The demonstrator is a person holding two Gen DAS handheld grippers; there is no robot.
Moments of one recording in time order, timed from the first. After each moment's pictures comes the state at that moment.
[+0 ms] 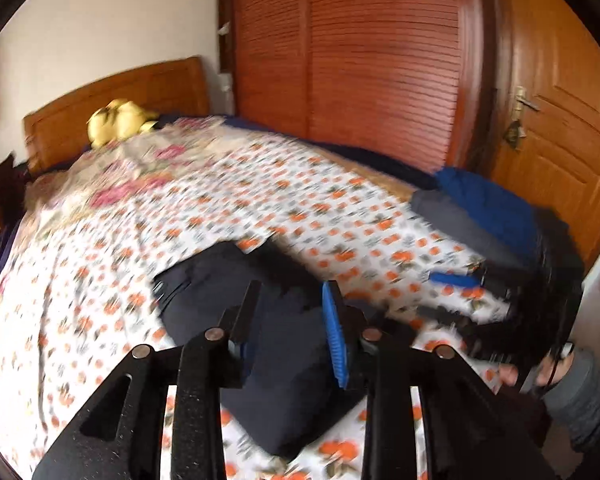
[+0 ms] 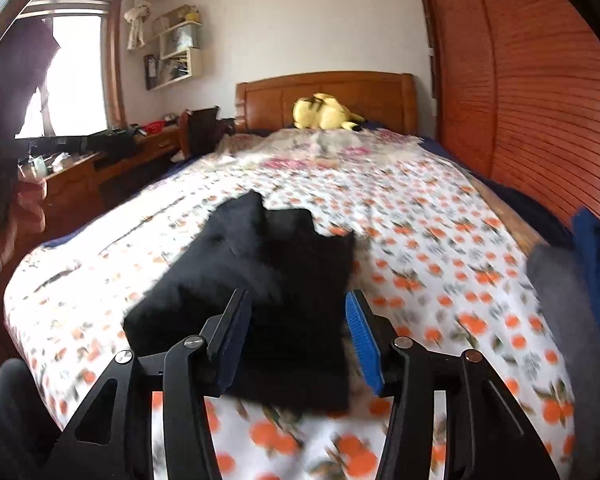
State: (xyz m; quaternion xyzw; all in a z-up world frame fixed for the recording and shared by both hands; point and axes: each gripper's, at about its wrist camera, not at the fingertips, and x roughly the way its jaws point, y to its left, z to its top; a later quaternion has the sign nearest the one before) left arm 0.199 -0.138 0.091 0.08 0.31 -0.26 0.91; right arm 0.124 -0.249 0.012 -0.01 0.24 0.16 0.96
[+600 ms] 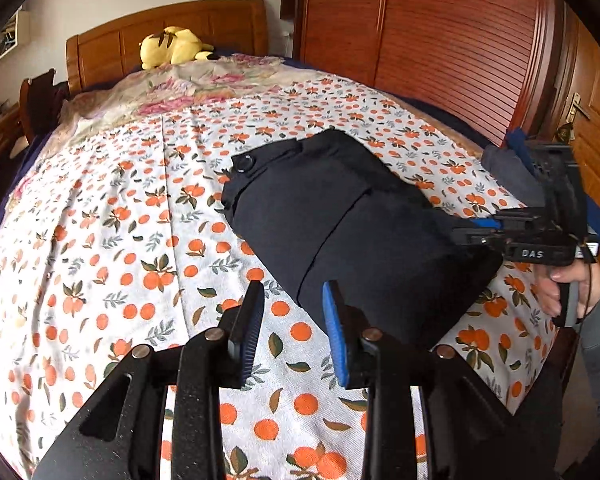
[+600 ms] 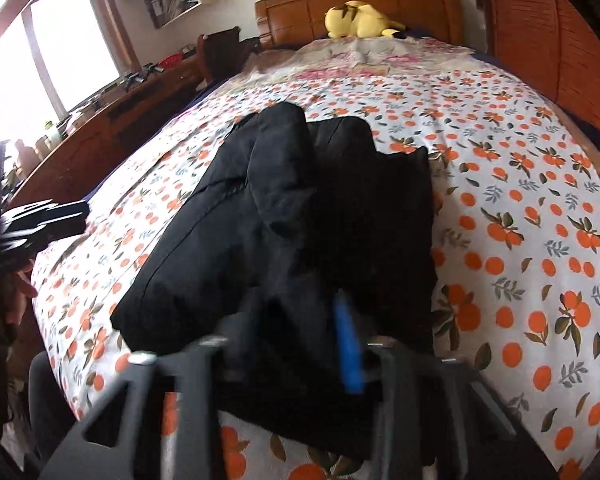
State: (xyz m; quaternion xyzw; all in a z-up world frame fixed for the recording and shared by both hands) left arm 0.216 -0.047 -0.013 0.04 0.39 -0.20 0.90; right arm 0.237 -0.218 -0.031 0.01 0.41 0.23 0.88
